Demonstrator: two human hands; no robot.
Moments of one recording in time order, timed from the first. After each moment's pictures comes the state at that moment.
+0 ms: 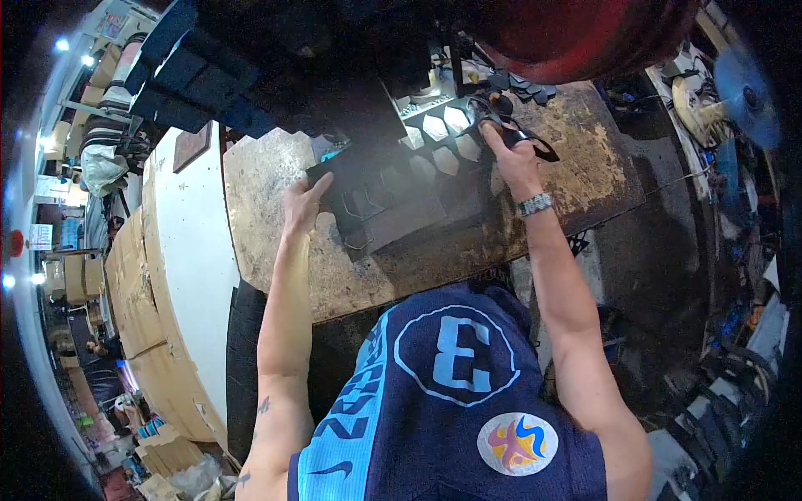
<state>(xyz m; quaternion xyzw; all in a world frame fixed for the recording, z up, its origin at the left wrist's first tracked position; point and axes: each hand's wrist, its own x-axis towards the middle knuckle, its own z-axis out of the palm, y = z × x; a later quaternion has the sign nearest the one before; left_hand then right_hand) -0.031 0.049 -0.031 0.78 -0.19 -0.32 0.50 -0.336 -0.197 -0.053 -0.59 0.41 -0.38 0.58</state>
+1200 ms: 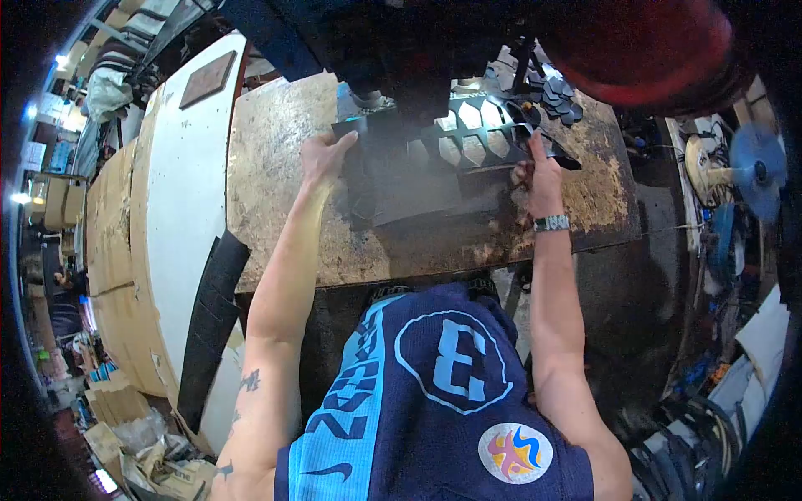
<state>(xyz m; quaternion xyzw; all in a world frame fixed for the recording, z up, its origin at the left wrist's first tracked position) -0.041 0.035 -0.030 0.86 -0.19 -0.21 0.42 -0.354 -0.197 -0.055 -0.43 0.47 -0.34 0.69</state>
